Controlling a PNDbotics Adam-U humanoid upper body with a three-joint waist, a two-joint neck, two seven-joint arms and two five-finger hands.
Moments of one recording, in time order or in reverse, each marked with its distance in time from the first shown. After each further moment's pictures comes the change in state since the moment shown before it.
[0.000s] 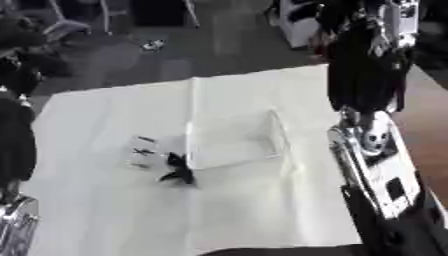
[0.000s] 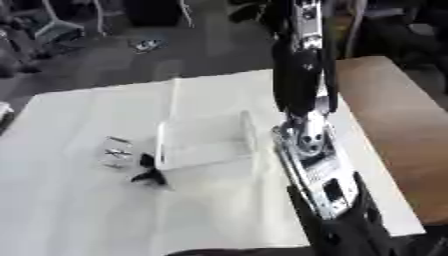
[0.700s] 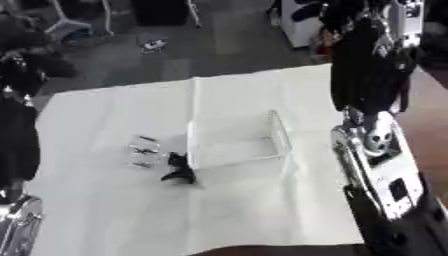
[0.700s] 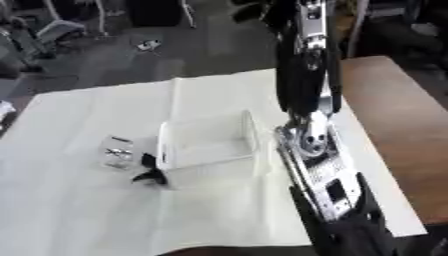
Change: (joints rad) left arm 0.005 0.001 0.000 0.000 -0.005 0.007 -0.016; right arm 0.000 0.000 0.000 0.000 0.000 0.000 0.000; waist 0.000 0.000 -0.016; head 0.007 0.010
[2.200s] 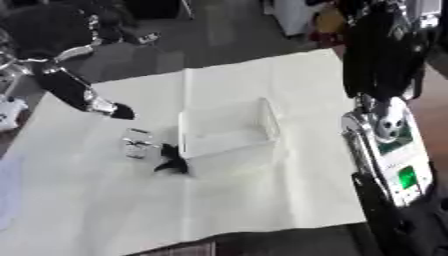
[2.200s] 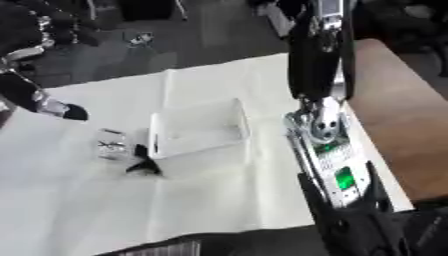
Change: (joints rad) left arm -0.580 0.293 -0.099 0.736 -1.250 -0.324 -0.524; right arm 0.018 0.008 -0.005 0.000 0.000 0.007 0.002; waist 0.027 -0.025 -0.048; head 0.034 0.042
